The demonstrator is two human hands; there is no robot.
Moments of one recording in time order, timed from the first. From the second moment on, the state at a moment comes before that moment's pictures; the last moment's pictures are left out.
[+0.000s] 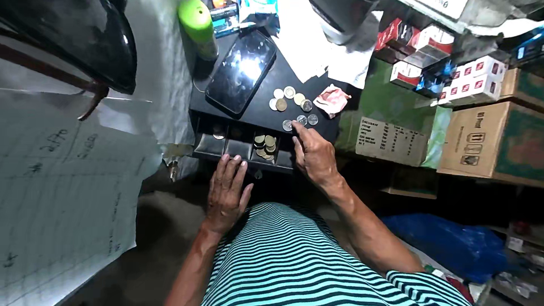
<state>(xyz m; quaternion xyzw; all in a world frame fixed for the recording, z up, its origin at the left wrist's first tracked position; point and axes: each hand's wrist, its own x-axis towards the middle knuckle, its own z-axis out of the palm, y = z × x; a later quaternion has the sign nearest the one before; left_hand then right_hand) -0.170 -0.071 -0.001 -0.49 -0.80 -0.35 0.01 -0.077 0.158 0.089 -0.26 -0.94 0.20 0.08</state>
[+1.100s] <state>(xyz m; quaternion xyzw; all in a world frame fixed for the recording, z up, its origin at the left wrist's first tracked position) -0.176 -0.065 -0.004 -0.49 -0.80 -0.35 0.01 -0.110 0.164 0.093 -0.24 -0.96 0.14 0.01</state>
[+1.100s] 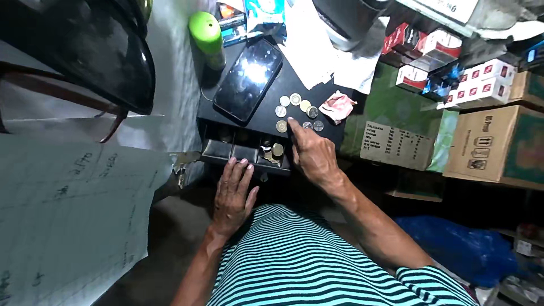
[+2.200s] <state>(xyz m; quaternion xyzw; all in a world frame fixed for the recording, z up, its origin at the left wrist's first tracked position) -0.181 -0.060 -0.004 -0.49 -0.79 -0.37 0.00 -0.075 0.154 0.098 -0.24 -0.96 0.12 -0.04</state>
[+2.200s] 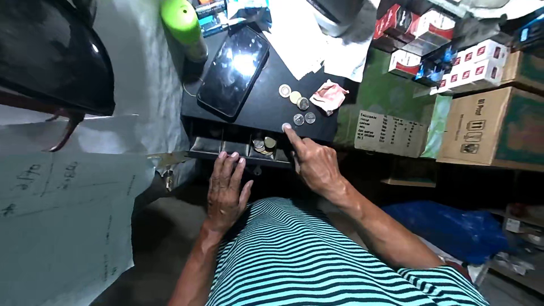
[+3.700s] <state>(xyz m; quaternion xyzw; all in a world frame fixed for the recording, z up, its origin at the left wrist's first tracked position) -0.182 -0.057 -0.001 -0.49 -0.79 -0.36 0.00 -0.082 0.149 0.092 -0.20 -0.95 0.23 0.05</state>
